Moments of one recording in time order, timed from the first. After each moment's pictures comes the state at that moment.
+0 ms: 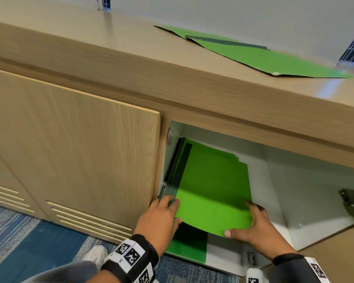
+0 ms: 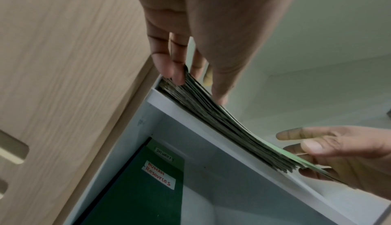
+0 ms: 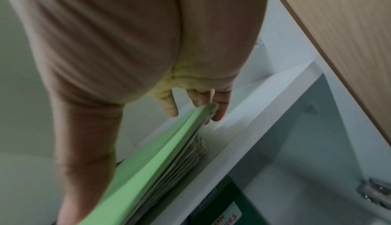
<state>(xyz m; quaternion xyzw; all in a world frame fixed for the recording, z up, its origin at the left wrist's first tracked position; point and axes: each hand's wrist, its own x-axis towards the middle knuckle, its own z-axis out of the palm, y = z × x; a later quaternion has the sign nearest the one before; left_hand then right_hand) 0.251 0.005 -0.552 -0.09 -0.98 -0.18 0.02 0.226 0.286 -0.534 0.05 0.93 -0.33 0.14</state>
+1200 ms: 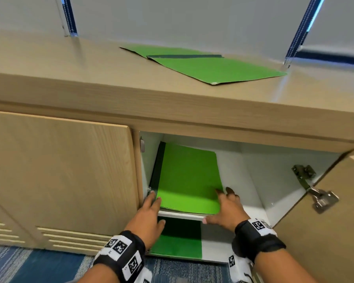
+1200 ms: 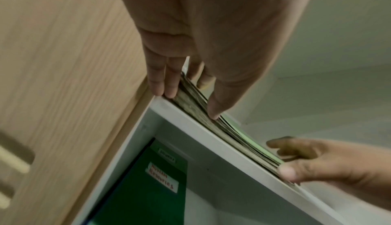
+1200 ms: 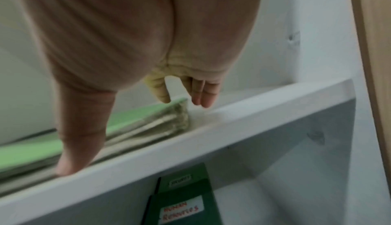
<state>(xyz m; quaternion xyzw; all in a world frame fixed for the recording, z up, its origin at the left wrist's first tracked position) 0.245 0.000 -0.548 -0.10 -0.96 -0.25 -0.04 0.215 0.260 -0.532 0.04 0.98 -0.16 0.09</state>
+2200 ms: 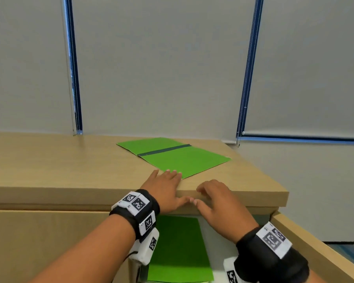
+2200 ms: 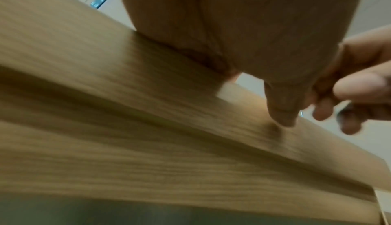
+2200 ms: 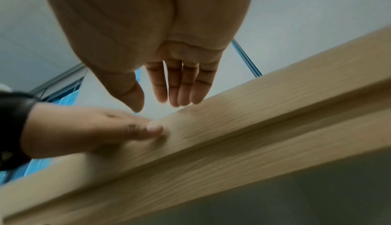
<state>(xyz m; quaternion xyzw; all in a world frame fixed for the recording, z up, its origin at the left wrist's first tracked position) 0.218 0.050 -0.231 -0.26 -0.96 0.04 0.14 0.299 0.230 -0.246 -0.16 0.93 -0.18 -0.27</state>
